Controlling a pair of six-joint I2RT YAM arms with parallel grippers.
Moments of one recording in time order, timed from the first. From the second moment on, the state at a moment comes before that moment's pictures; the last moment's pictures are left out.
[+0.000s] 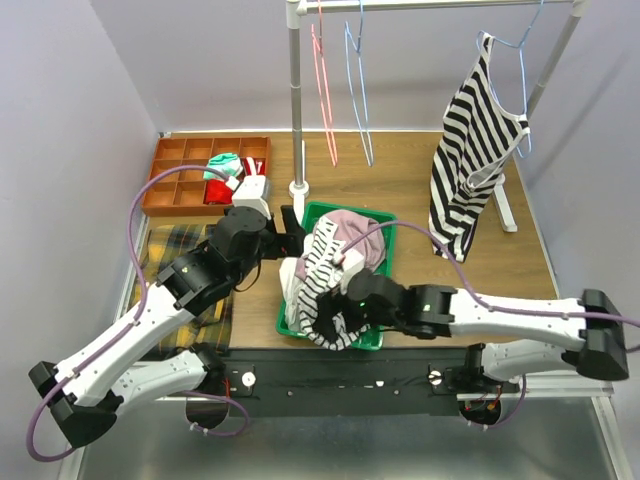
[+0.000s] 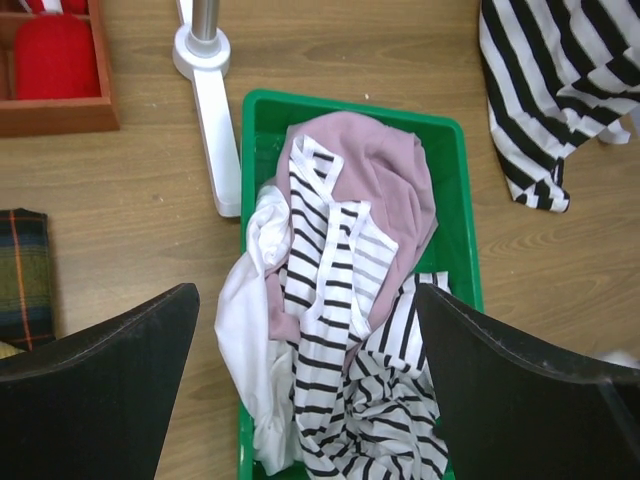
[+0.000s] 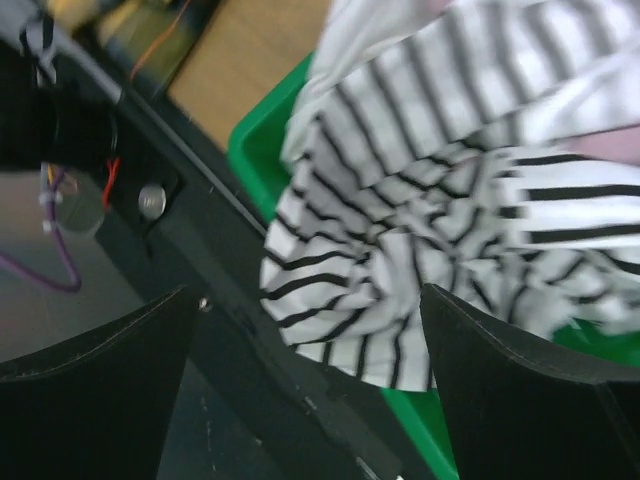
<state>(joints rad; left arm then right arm) -0.80 0.92 1.02 -0.56 -0.37 -0.55 1.27 1.17 0.86 -0.34 0.21 0.61</state>
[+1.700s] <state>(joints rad) -0.75 0.94 1.24 -0.63 -0.42 -0.48 1.08 1.59 0.86 -0.14 0.16 0.65</state>
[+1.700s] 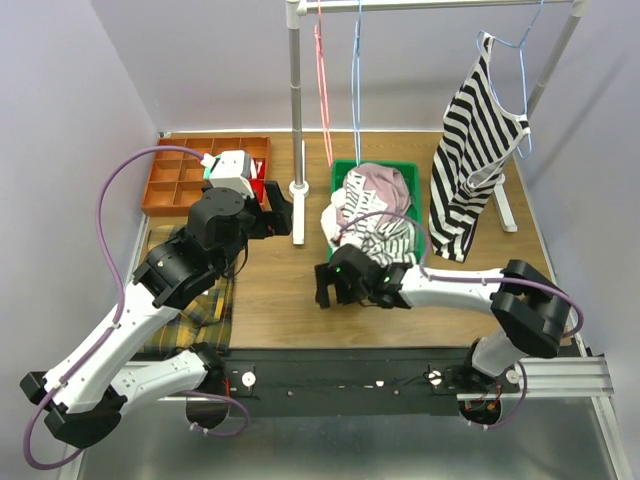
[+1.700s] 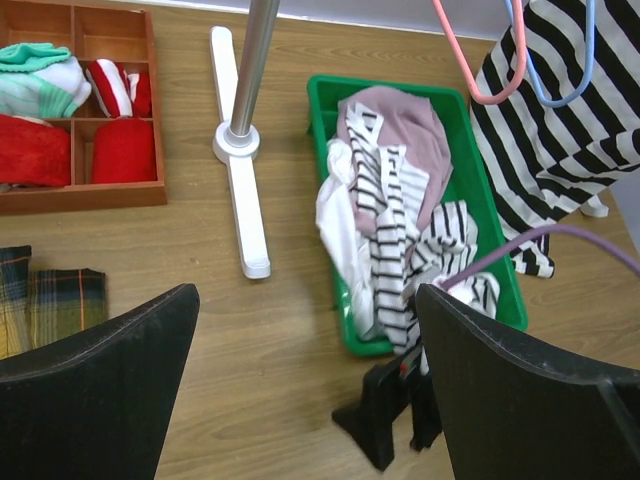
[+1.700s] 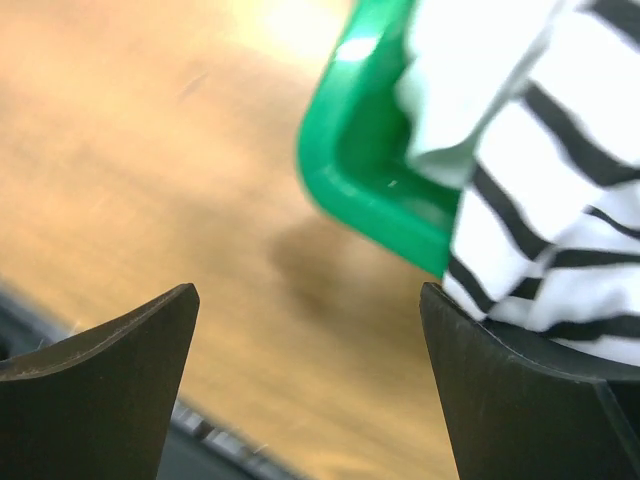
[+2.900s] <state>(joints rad) -0.75 0.88 1.20 -0.64 -0.40 -0.47 0.59 1.35 1.07 -0.31 0.25 0.50</state>
